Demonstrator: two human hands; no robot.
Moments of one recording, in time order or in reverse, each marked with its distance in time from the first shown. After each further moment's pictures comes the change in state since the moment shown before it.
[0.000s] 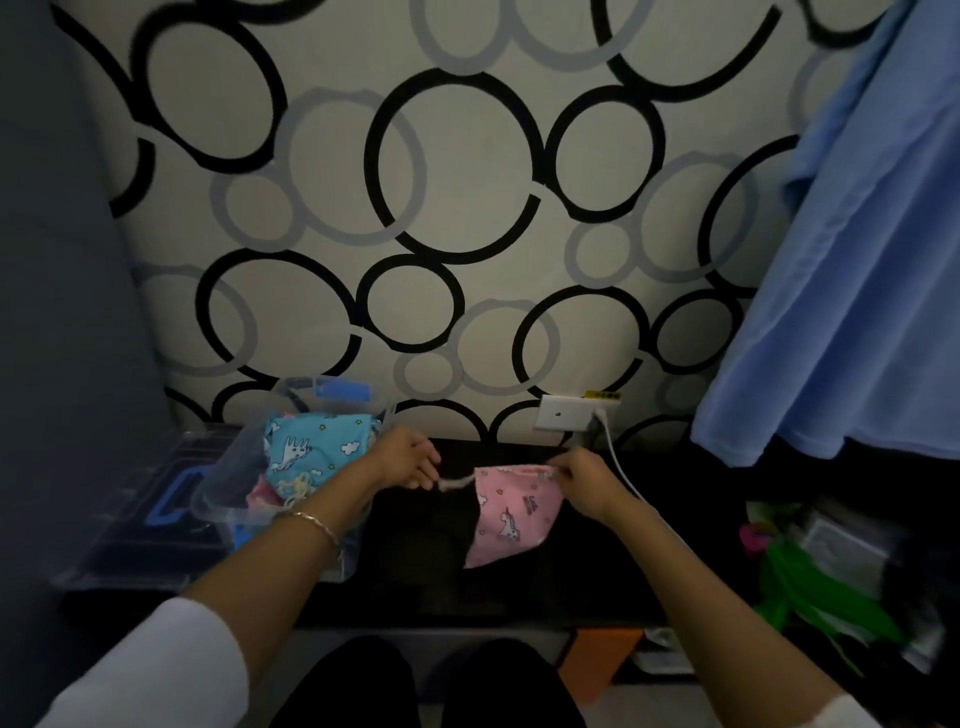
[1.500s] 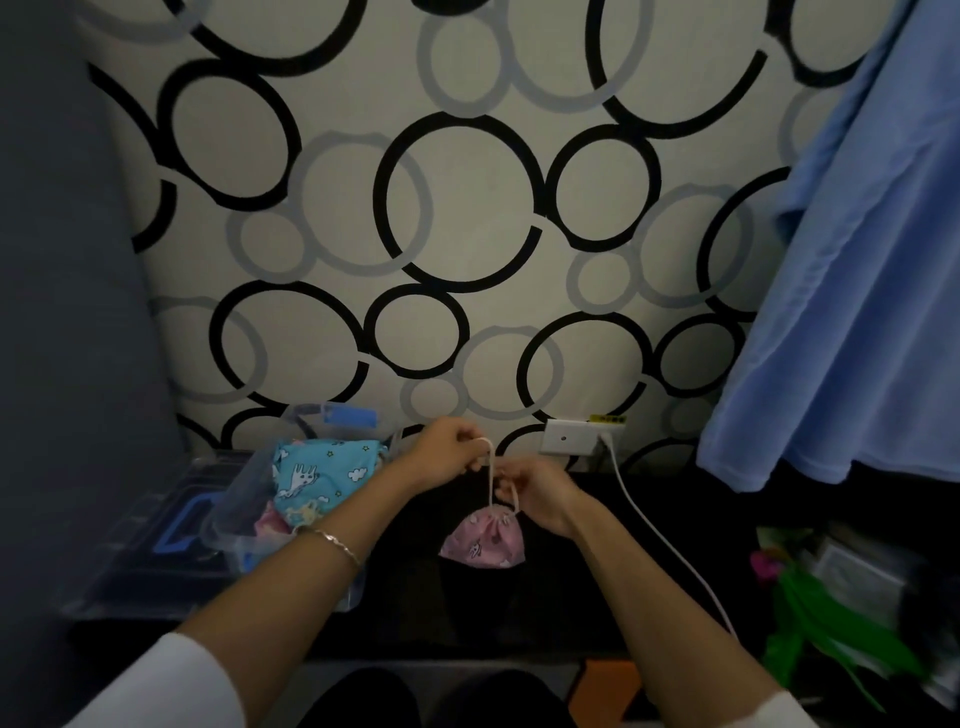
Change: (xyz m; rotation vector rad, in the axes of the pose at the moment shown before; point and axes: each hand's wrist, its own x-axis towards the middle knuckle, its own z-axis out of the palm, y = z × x) left_hand -0.024 0.064 0.008 -0.017 0.077 0.335; right_hand 0.017 -0.068 0.019 1.168 -0.231 0.238
